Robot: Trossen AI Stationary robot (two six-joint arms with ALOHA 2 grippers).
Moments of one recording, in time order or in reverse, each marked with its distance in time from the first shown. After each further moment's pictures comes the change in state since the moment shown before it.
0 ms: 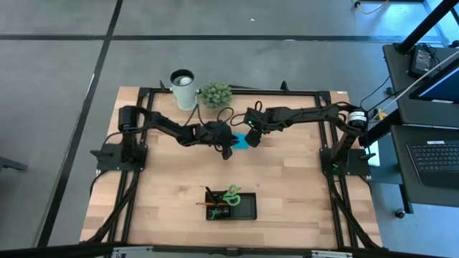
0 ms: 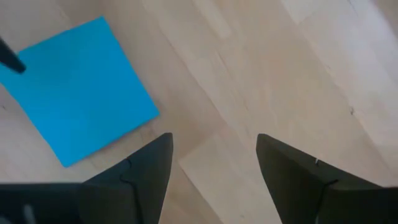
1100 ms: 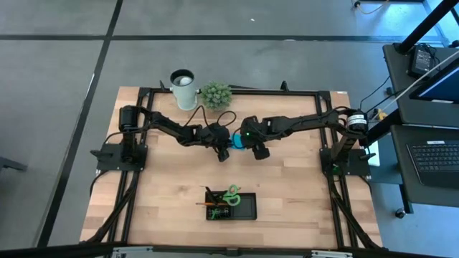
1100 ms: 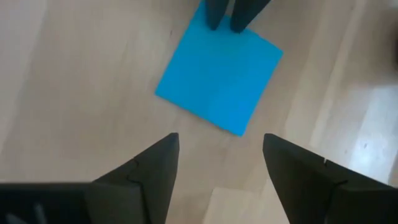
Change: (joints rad) left arm 0.001 0.015 0.000 -0.200 -0.011 0.001; right arm 0.127 0.001 -0.001 0.077 -0.081 -0.840
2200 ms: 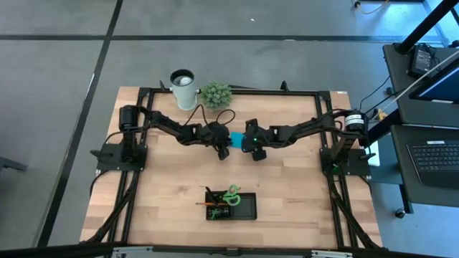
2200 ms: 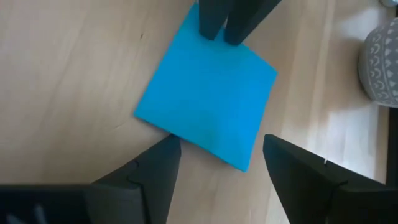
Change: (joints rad) left arm 0.014 -0.002 -0.003 0.023 -0.004 -0.020; right arm 0.000 0.043 -0.287 0.571 0.087 -0.105
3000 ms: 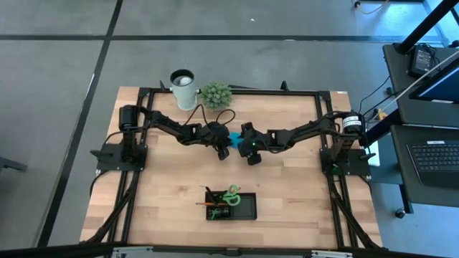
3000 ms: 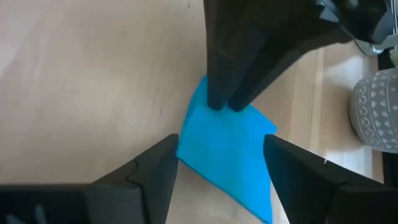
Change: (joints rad) left arm 0.000 -0.001 0.000 -0.004 0.019 -0.008; right arm 0.060 0.009 0.024 0.101 -0.011 0.024
